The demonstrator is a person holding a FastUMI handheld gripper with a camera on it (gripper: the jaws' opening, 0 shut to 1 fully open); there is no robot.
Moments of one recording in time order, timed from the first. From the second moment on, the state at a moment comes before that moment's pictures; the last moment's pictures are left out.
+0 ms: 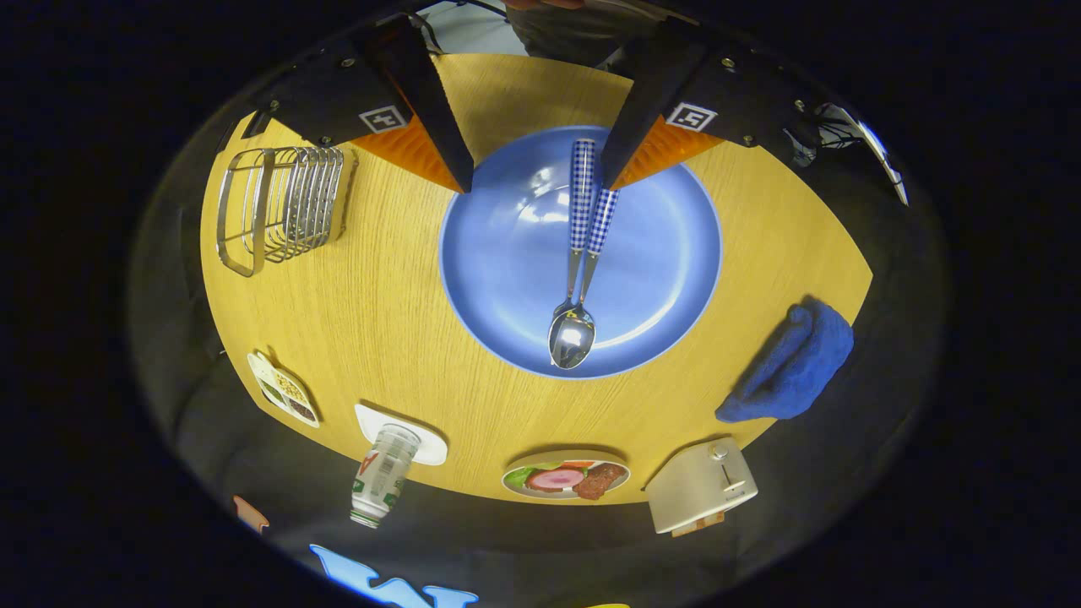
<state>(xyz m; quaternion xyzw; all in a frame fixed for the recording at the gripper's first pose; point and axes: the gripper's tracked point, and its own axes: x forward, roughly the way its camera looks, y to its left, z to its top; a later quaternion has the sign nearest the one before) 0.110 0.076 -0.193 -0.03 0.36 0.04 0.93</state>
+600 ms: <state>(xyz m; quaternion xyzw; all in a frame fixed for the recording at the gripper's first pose) 0.118 0.084 -0.193 -0.16 0.39 0.05 0.91</state>
